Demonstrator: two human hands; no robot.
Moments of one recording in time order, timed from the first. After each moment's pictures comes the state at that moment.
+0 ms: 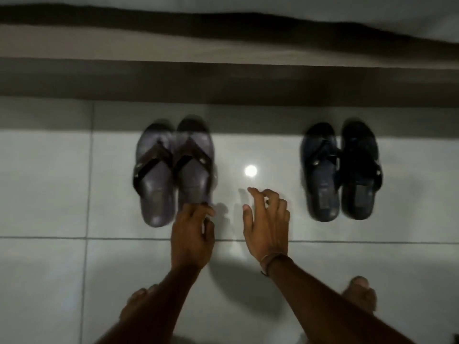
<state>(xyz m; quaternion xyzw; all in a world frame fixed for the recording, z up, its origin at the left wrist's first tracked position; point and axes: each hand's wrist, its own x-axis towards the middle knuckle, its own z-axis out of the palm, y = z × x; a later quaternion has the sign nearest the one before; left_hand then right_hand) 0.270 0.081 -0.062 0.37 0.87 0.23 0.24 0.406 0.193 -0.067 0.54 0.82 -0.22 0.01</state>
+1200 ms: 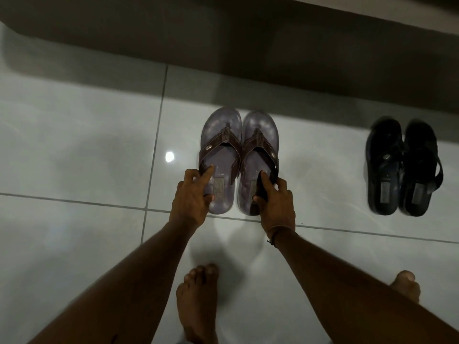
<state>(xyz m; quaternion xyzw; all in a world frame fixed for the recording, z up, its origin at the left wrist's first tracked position) 0.097 -0.019 -0.120 0.35 0.85 0.16 0.37 0.283 0.101 -0.117 0.55 0.76 -0.32 0.11</state>
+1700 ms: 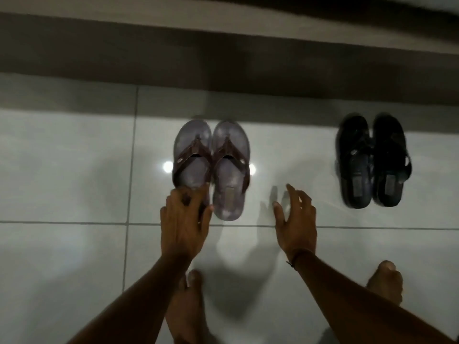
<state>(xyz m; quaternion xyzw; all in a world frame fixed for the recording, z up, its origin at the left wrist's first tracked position) 0.157 -0.009 -0.058 0.42 0.87 0.15 0.20 0.379 0.126 -0.077 0.63 0.73 -0.28 0.00</state>
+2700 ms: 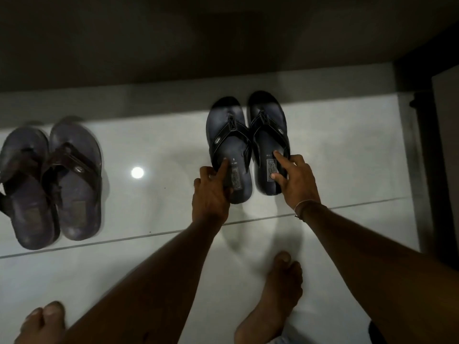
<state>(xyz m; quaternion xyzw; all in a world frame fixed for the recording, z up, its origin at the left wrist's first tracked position) 0.475 0.259 -0.115 0.40 0.82 0.14 0.39 0.670 0.380 -0.128 0.59 0.75 -0.31 0.01</state>
